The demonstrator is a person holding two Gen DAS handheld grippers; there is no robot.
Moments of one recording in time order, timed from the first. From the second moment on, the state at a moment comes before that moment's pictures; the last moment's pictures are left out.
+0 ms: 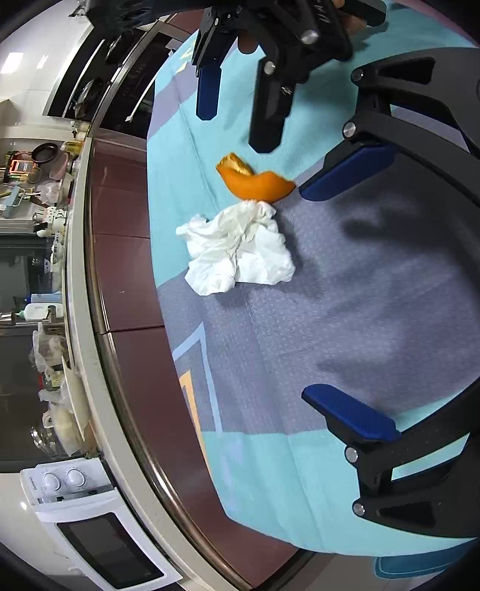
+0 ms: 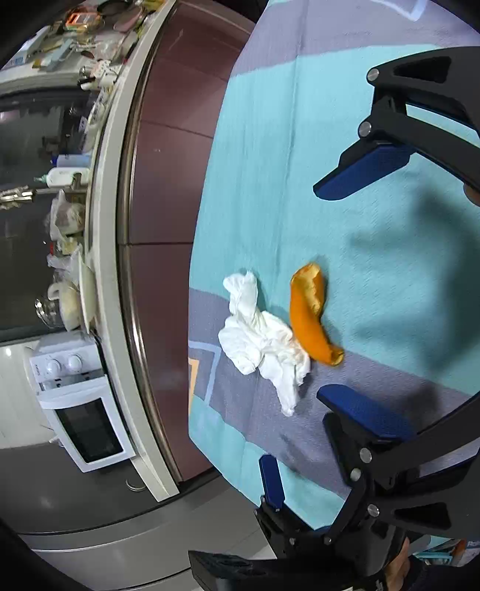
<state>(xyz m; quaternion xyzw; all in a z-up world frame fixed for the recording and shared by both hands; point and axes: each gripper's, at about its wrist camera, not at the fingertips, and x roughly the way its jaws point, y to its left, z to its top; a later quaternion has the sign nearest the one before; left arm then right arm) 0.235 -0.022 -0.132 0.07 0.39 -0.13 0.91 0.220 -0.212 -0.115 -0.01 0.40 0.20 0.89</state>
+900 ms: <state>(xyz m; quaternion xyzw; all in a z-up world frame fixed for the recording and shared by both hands) 0.283 -0.046 -0.141 0.10 0.41 -0.22 0.88 0.258 -0.205 -0.132 0.01 0.45 0.25 0.86</state>
